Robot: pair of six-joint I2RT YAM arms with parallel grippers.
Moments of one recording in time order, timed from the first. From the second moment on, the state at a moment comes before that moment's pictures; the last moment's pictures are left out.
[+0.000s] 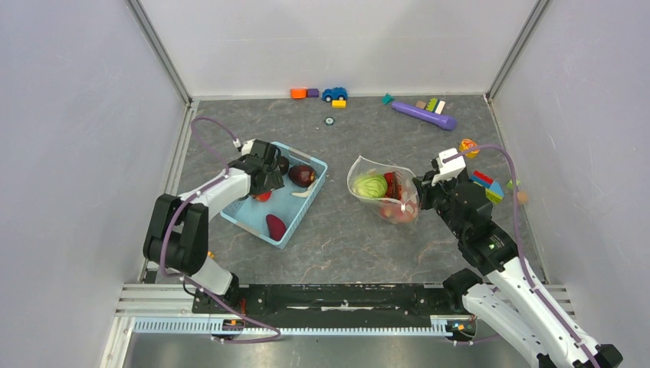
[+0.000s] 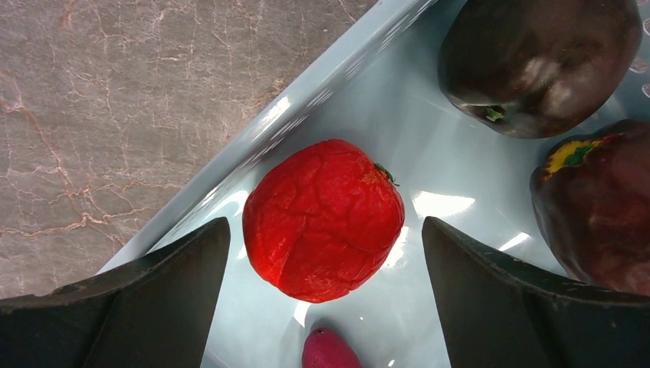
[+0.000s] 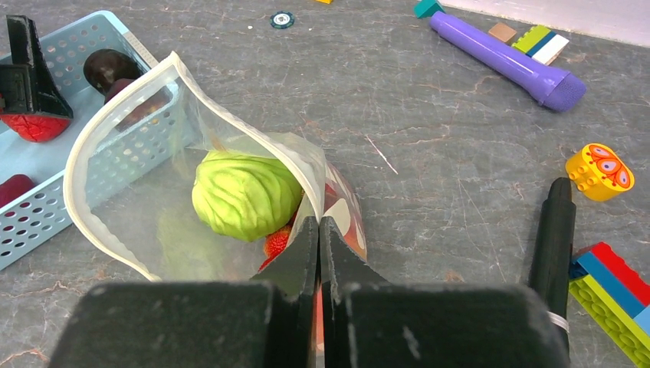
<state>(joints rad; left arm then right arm) -0.32 1.56 0.94 -0.46 -0.39 -0.59 0.51 0.61 0.64 -0.26 0.15 0.06</state>
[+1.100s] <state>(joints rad) -0.32 1.63 0.93 -0.45 -0.38 -0.59 0.51 0.60 0.64 -0.26 0.16 0.06</state>
